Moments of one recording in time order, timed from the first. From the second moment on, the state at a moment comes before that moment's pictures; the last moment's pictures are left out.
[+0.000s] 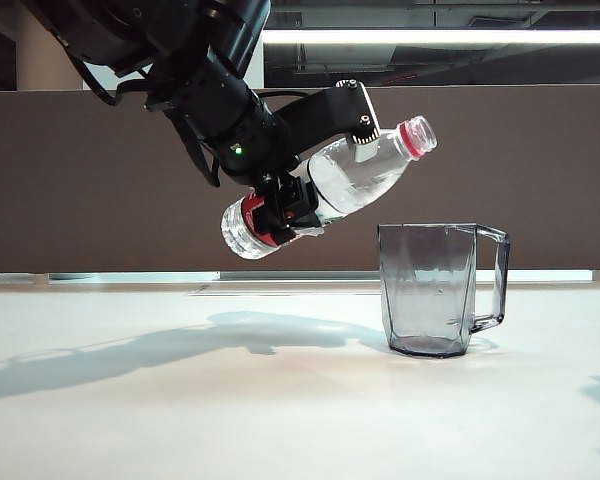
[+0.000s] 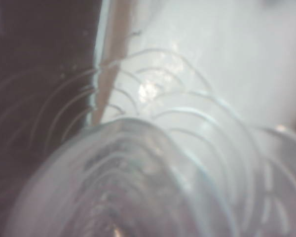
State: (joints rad) left arm -0.69 1.76 1.08 0.28 -0.11 1.10; right arm 0.40 0.35 0.38 -0.38 0.07 0.03
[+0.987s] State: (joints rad) left arm -0.69 1.81 1.08 0.43 -0.19 1.36; right arm 0.40 0.35 0.38 -0.38 0.07 0.03
